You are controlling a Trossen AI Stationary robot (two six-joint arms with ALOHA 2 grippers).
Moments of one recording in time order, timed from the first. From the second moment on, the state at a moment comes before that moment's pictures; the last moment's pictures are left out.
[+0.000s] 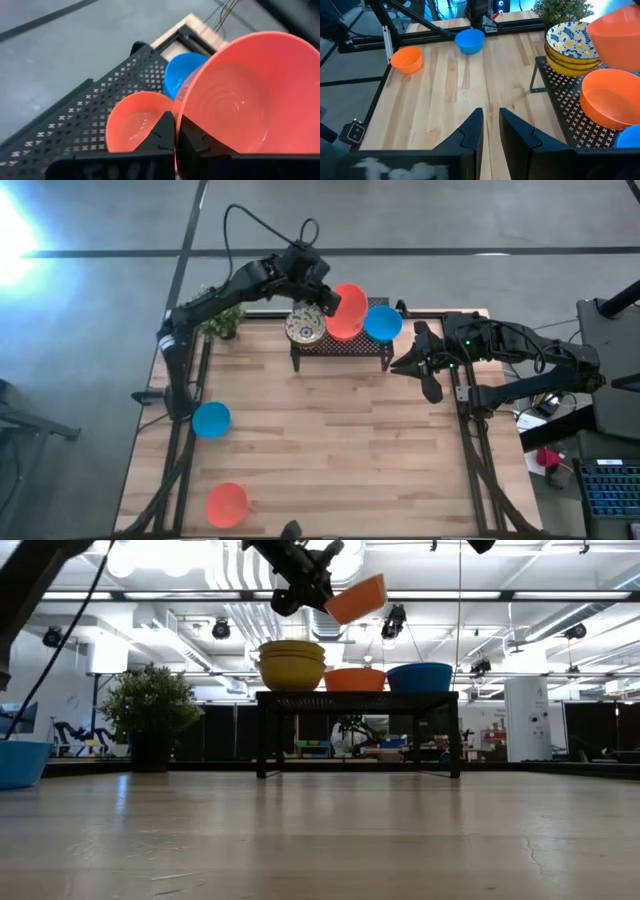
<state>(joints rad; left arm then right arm) 0.49 1.86 2.08 -0.84 0.09 -0.34 -0.07 0.99 1.23 -0.77 -0.10 0.10</state>
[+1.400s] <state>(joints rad) 0.48 2.02 2.16 -0.87 -0.16 0.10 -0.07 0.99 1.23 -0.77 -0.10 0.10</state>
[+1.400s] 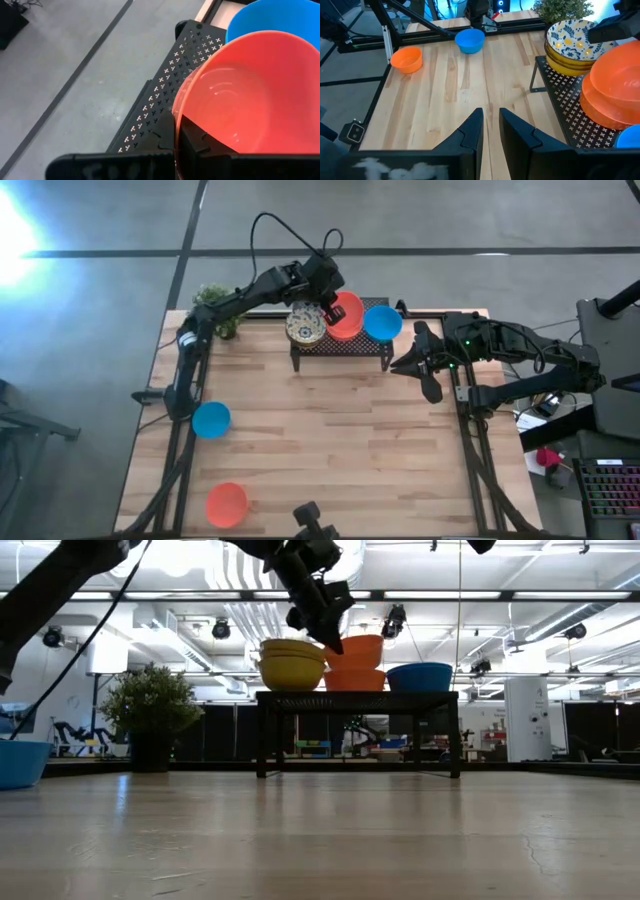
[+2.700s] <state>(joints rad) 0.48 2.02 2.15 -0.84 -0.12 0.10 -0.07 0.99 1.23 -0.77 -0.10 0.10</state>
